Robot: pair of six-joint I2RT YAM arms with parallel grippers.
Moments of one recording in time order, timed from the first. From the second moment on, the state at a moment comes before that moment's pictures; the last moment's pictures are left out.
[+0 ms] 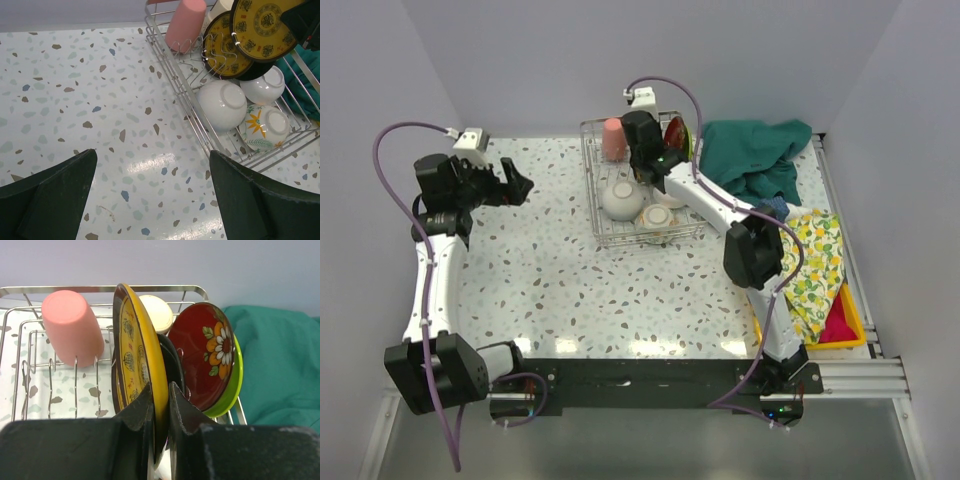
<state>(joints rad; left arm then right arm) 0.24 1.19 1.08 -0.29 0.56 -0.02 0.66 2.24 2.10 -0.21 0.72 0.06</state>
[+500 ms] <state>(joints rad) 0.24 1.19 1.07 -0.29 0.56 -0.02 0.68 2.35 2.13 -0.21 0.71 0.10</state>
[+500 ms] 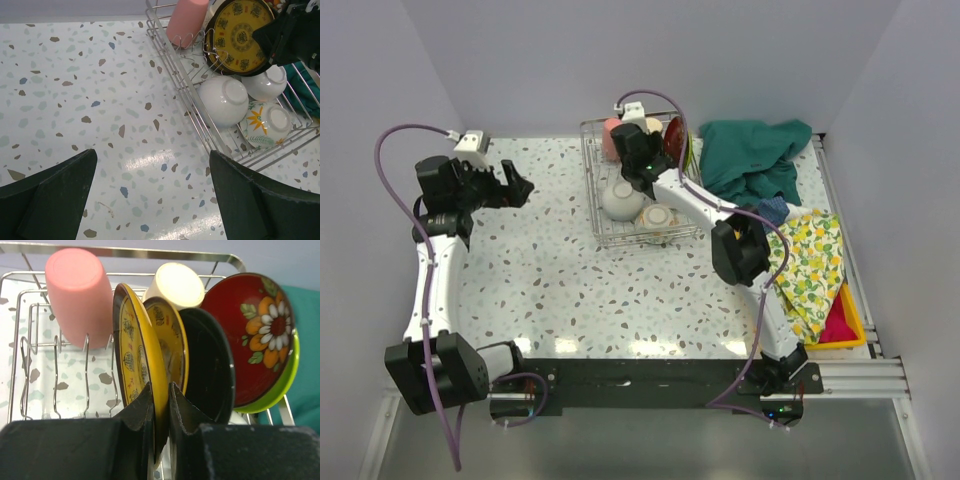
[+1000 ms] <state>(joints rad) 0.25 1.19 1.05 -0.29 0.57 -0.05 0.70 2.28 2.07 -0.29 0.56 0.12</state>
